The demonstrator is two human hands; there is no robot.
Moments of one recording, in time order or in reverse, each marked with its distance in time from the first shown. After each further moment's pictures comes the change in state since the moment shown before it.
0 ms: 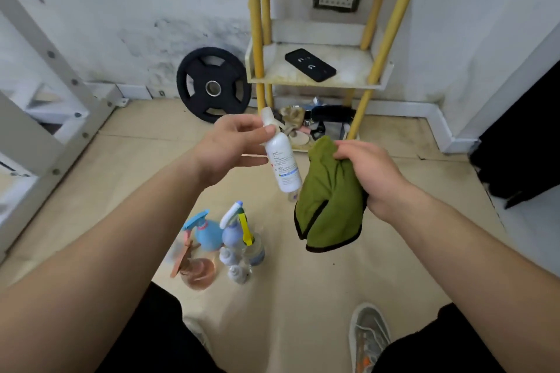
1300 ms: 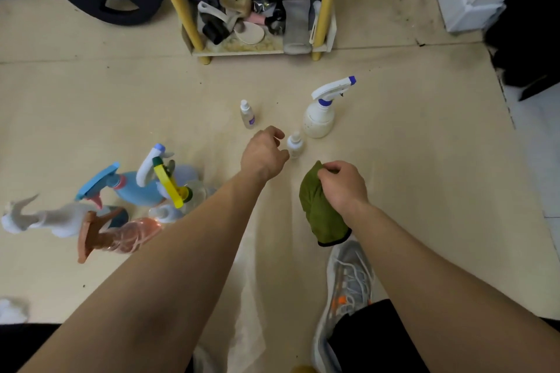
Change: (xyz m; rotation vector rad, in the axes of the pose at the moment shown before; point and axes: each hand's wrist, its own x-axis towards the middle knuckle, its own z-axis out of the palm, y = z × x) left_hand 0.143 -0.287 0.173 0.683 0.055 -0.294; right_hand 0.112 0.267 -0.064 -0.430 0.156 0.386
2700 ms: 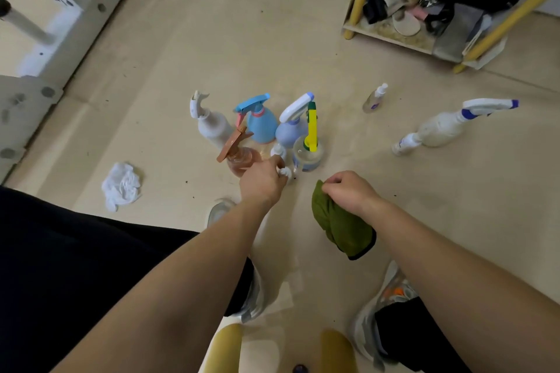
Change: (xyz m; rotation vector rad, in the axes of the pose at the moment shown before) left_hand -0.162 -0.198 -0.076 0.154 0.234 -0.286; right_hand -0.095 -0.042 0.147 -0.612 -0.482 -0.196
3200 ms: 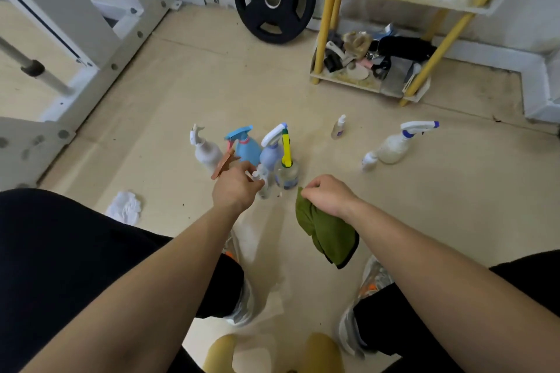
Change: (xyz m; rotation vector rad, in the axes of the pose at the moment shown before) left_hand -0.052 0.020 -0.078 -0.203 0.123 -0.024; right_hand -0.085 -0.015 -0.032 0.024 0.057 -0.101
